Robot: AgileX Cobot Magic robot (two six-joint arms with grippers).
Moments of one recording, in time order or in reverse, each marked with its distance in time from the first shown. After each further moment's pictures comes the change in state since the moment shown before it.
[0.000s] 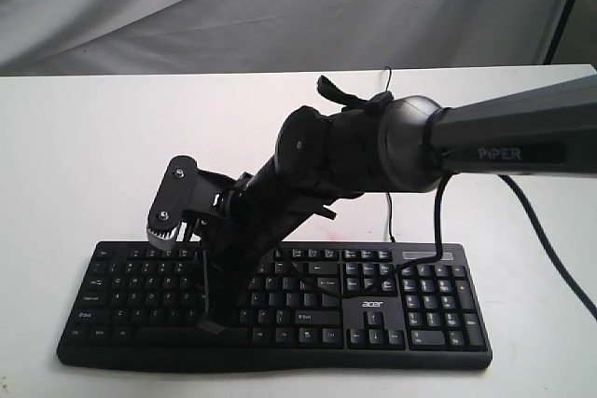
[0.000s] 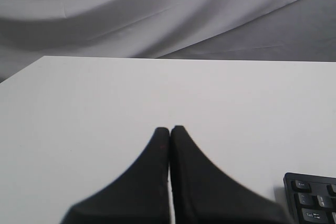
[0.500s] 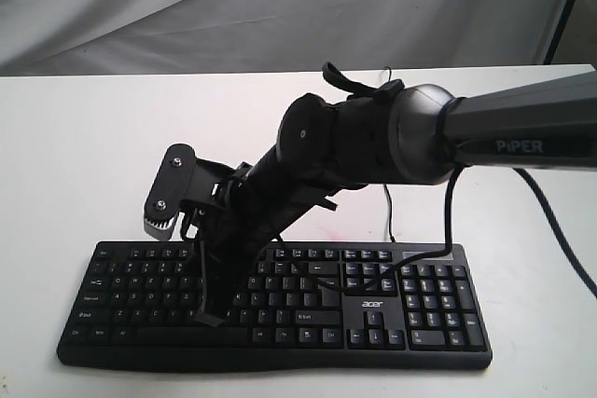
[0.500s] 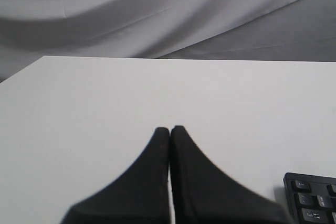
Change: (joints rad) left arm 0.000 0.000 0.000 0.000 0.000 0.000; right arm 0.000 -0.032 -0.002 -0.005 0.009 0.009
